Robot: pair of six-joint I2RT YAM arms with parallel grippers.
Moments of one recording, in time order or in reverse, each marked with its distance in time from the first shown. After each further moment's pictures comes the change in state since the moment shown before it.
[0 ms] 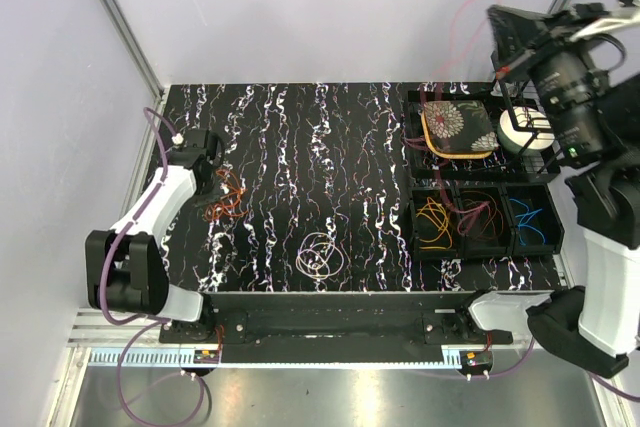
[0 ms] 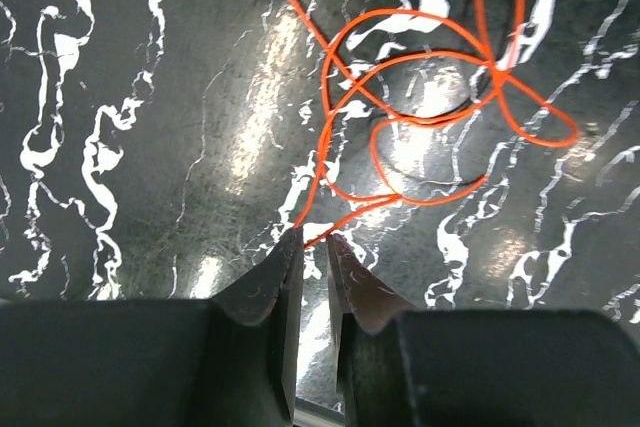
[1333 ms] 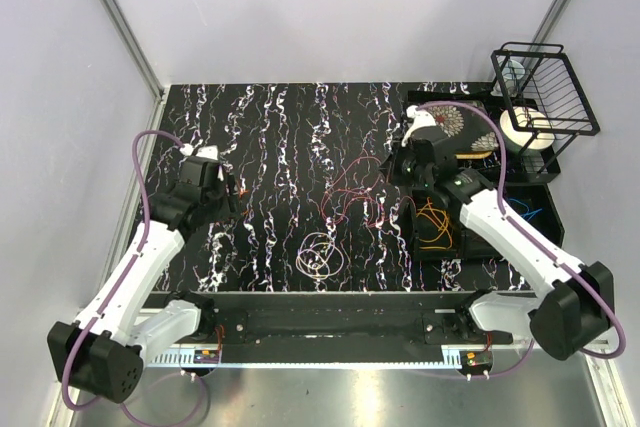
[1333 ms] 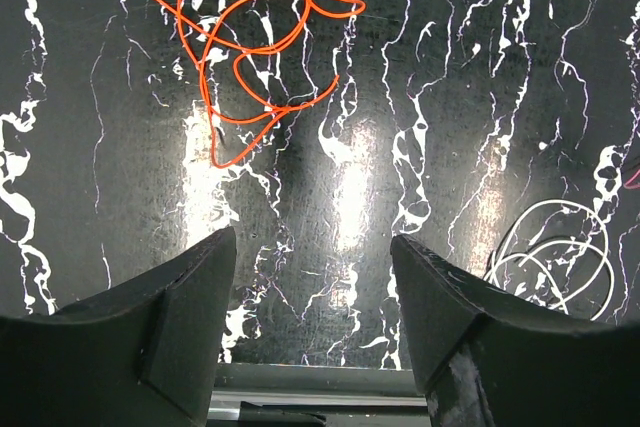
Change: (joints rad) left arm -0.197 -0.451 -0.164 0.013 0.114 0.022; right arm -0.001 -0.031 -1.238 0.290 -0.205 0.293
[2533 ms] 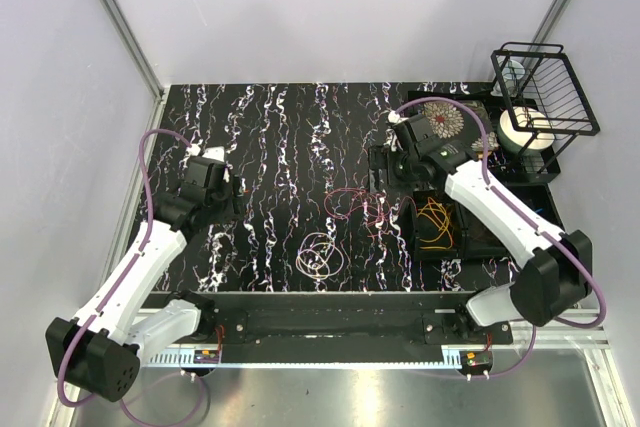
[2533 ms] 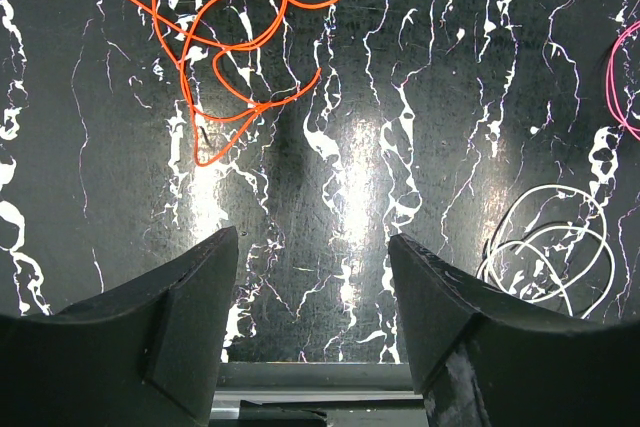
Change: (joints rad) left arm -0.050 0.007 0.000 0.002 -0.009 0.002; right arm 0.000 0.203 0.237 -0.457 -0.015 -0.060
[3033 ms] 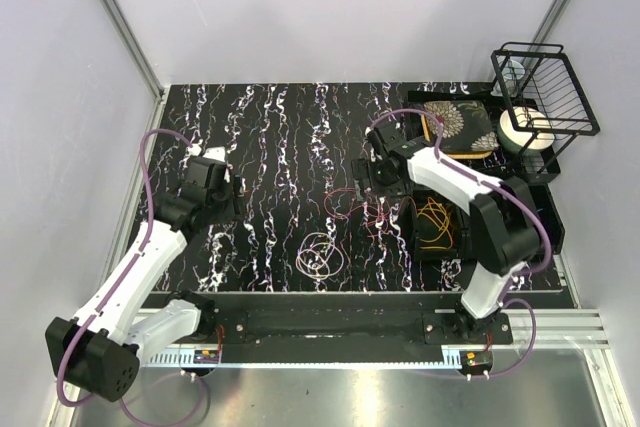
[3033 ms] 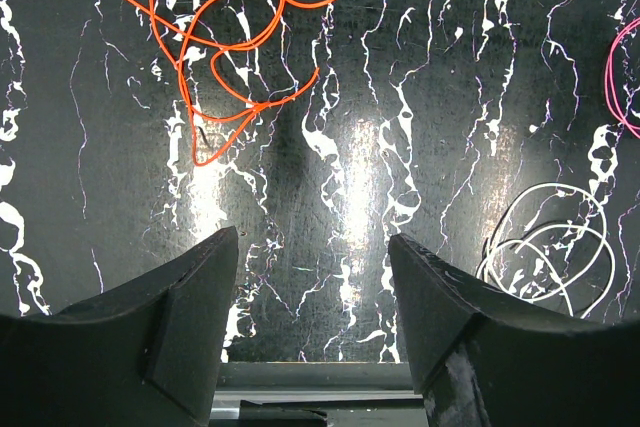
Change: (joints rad) left arm -0.007 0.000 0.000 0.000 -0.003 0.000; right arm 0.009 0.323 0.015 0.111 -0.005 -0.055
